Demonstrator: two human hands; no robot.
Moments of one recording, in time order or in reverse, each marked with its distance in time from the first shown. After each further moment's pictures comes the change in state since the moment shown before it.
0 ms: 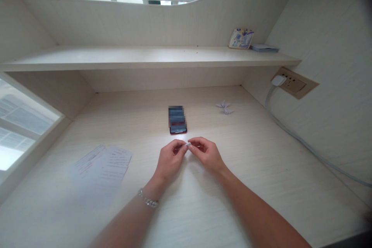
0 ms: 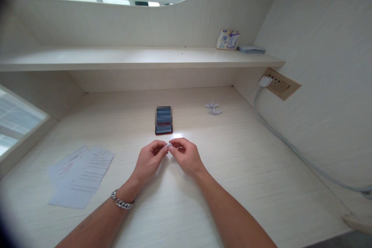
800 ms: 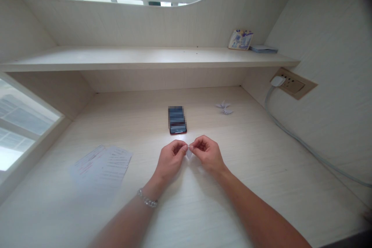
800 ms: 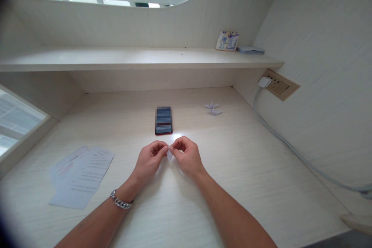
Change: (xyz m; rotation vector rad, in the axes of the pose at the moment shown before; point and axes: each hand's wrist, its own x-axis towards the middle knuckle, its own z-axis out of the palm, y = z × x) left_hand 0.000 0.003 -0.001 0.011 -0.028 -0.015; right_hand 0.000 -0.004 0.003 0.078 0.083 -0.008
